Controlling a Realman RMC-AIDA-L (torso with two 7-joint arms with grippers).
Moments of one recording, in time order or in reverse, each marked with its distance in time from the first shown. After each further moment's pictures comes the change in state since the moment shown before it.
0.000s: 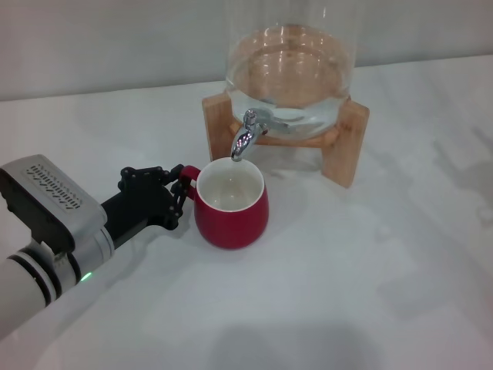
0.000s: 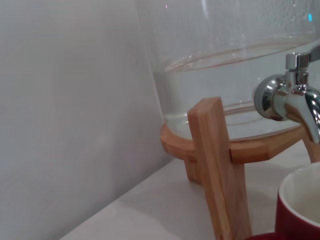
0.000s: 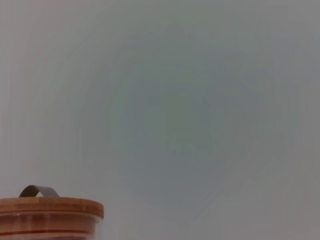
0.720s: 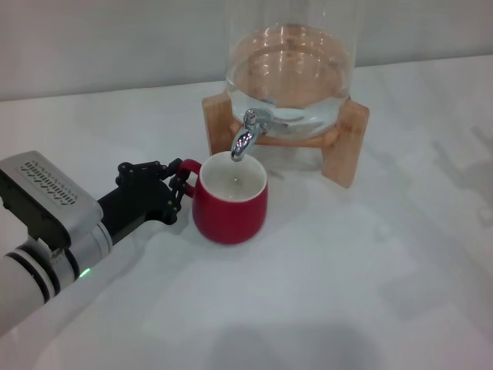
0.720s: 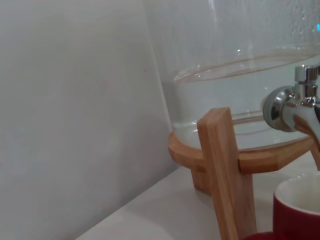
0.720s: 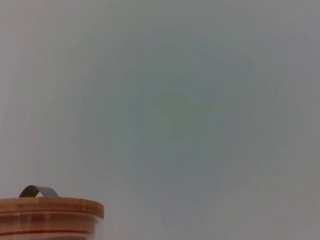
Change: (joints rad) left arm -0.001 0.002 0.000 -0.001 -0.022 0.014 0.000; right arm 0.001 0.000 0.000 0.000 0.000 0.000 0.000
